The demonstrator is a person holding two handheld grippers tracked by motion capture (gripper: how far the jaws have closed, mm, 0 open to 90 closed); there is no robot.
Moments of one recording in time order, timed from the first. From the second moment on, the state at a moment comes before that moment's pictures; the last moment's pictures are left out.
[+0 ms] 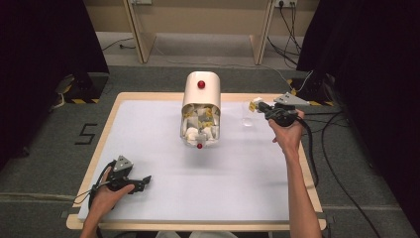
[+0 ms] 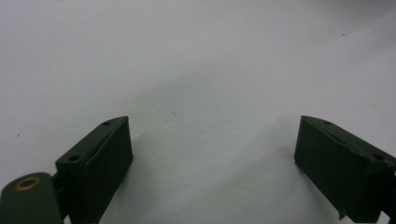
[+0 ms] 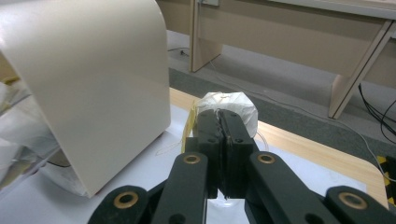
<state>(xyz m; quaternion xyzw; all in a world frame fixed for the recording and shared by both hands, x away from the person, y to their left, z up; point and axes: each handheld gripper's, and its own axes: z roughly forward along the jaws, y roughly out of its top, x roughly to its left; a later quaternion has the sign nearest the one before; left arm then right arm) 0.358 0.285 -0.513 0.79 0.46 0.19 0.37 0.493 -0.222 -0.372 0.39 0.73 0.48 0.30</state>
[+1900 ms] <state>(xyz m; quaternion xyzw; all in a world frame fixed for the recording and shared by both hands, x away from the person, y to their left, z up) 0.358 0.284 -0.513 0.79 0.46 0.19 0.37 0.563 -0.216 -0.416 0.42 0.72 0.47 0.28</state>
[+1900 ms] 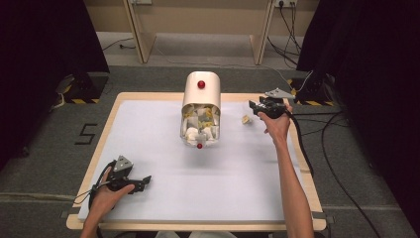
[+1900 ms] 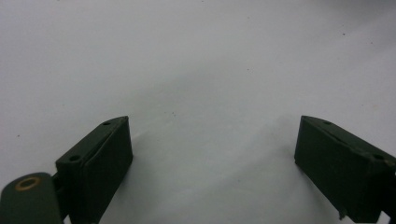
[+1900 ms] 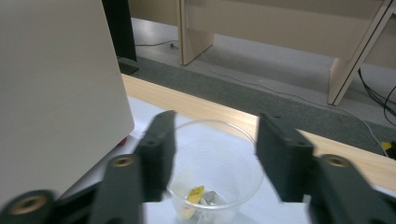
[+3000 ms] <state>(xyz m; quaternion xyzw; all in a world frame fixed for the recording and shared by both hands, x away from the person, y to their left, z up) 0.358 0.285 -0.513 0.79 0.46 0.19 0.37 0.500 -0.235 -0.417 0.43 0.76 0.42 0.25</state>
